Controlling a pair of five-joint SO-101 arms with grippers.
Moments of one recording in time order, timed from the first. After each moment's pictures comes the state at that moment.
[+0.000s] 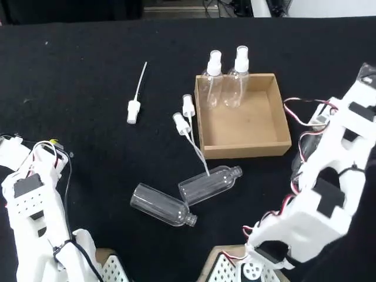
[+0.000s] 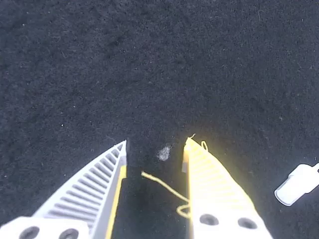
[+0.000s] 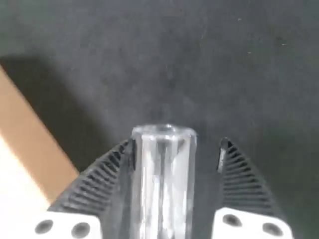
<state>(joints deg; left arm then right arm) -33.1 -48.2 67.6 36.9 28.4 35.0 15.4 7.2 53.6 1.1</state>
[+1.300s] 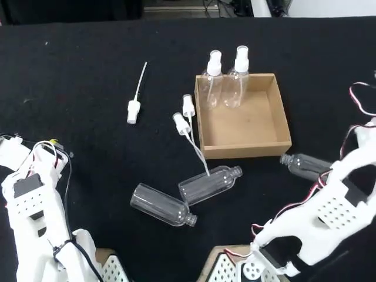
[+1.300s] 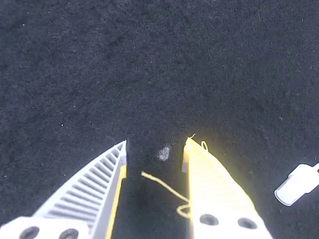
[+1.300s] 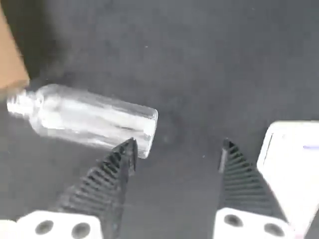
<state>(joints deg) -33.1 -48.2 67.6 36.9 28.4 48.4 29.7 -37.7 99.2 48.8</state>
